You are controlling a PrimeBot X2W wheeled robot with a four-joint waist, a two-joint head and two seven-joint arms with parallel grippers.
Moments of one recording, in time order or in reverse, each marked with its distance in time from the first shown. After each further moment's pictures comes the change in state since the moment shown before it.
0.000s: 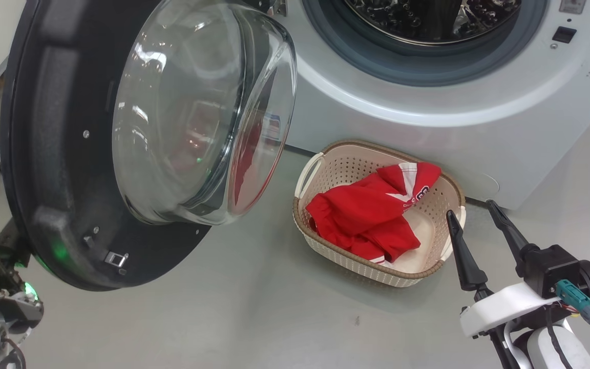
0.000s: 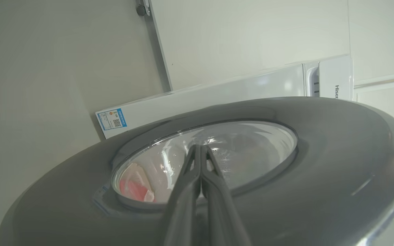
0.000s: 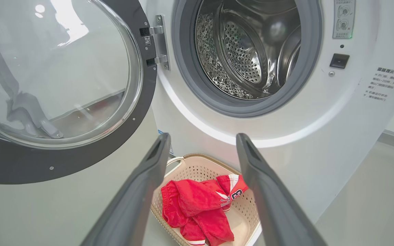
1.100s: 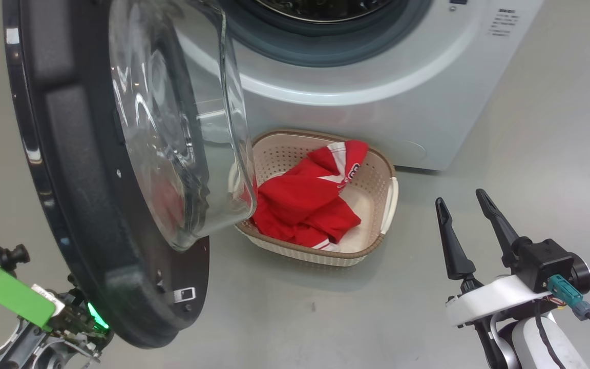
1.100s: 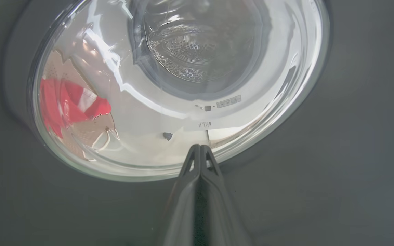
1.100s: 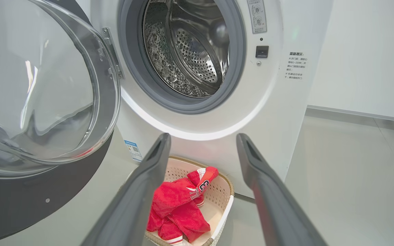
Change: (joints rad) left arm 0.189 -0.110 -0.039 -0.327 -0.015 0.000 0.216; right arm -0.039 0.046 0.013 0.027 0.017 -0.001 -0.056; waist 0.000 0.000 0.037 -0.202
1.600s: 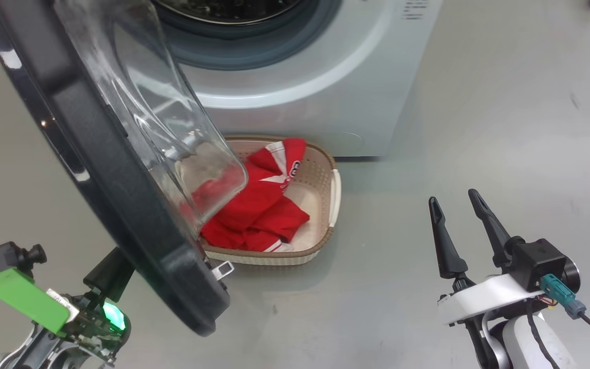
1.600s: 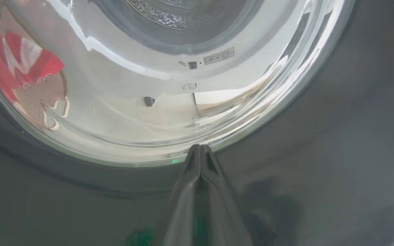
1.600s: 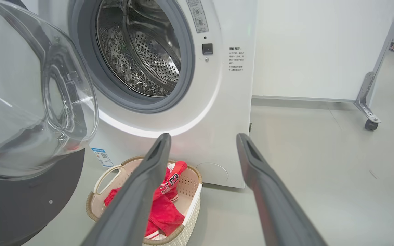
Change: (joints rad) left arm 0.024 -0.058 -0.008 -0.062 0.020 0.000 0.034; right arm -0.022 0.028 0.010 0.044 0.021 0.000 -0.031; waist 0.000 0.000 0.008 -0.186
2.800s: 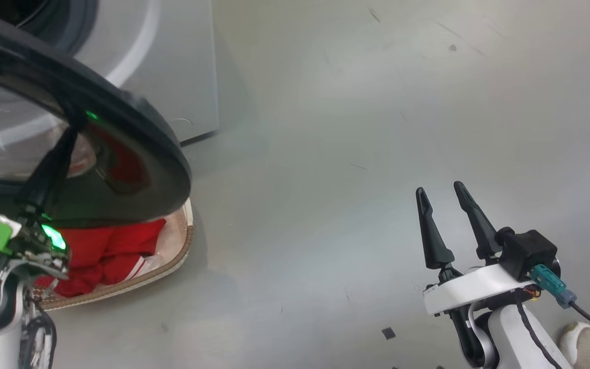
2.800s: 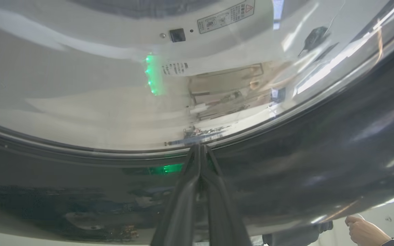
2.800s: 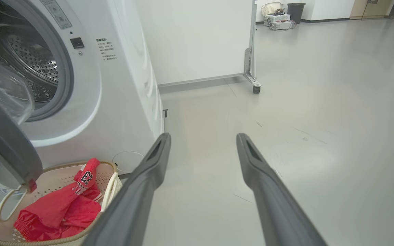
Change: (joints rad) left arm -0.254 0.009 0.116 0.154 0.120 0.000 -0.115; right arm -0.046 0.032 0.029 0.048 0.065 0.000 -0.026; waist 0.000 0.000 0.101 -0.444
